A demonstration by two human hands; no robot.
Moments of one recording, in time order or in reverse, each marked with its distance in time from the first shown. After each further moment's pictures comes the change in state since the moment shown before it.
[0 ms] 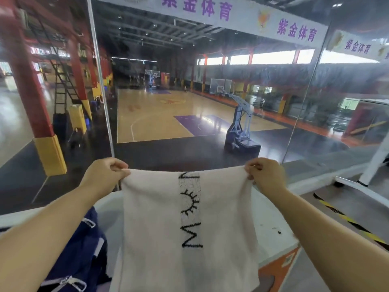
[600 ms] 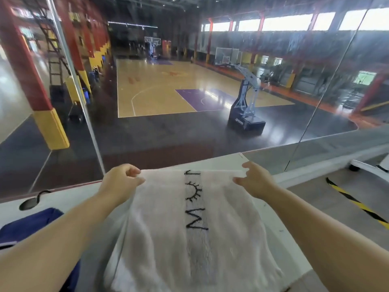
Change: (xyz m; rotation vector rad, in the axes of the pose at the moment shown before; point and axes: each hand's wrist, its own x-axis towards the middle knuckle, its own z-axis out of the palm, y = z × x) left_hand 0.058 -0.053 0.119 0.047 -0.114 -0.161; right_hand 0.063 0.065 0.095 -0.331 -0.400 0.186
